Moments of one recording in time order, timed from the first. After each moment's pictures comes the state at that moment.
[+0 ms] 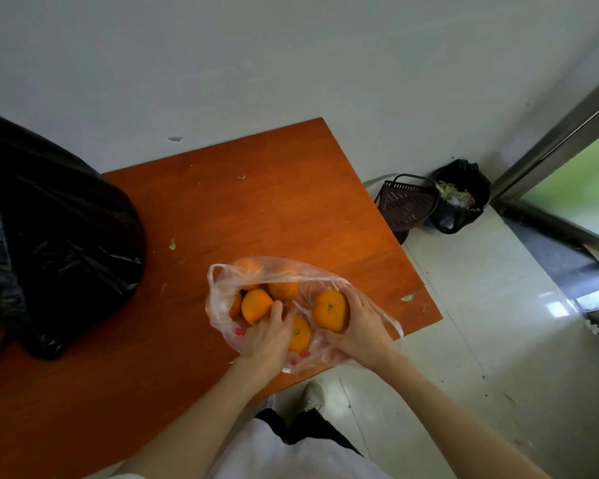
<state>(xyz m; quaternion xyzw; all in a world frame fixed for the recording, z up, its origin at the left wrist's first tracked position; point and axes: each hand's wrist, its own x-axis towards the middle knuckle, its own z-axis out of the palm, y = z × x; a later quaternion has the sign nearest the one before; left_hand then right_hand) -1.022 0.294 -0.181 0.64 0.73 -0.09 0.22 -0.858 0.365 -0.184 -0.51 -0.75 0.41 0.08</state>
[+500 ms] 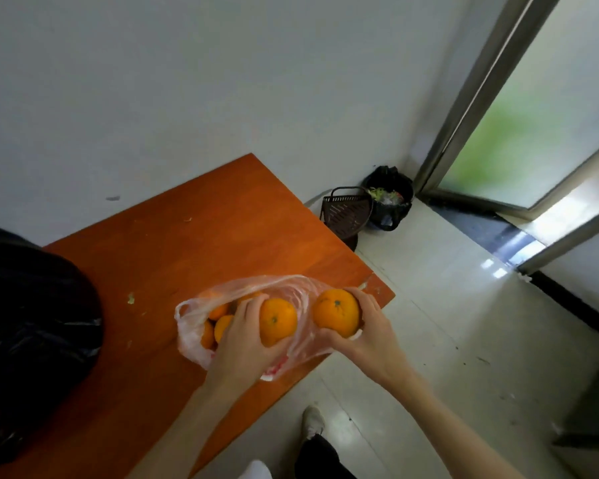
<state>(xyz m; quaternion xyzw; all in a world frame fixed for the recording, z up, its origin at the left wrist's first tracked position) -1.023 0.282 -0.117 0.64 0.68 0.21 0.29 -0.819 0.307 -0.131 -0.59 -0.65 0.39 0.27</state>
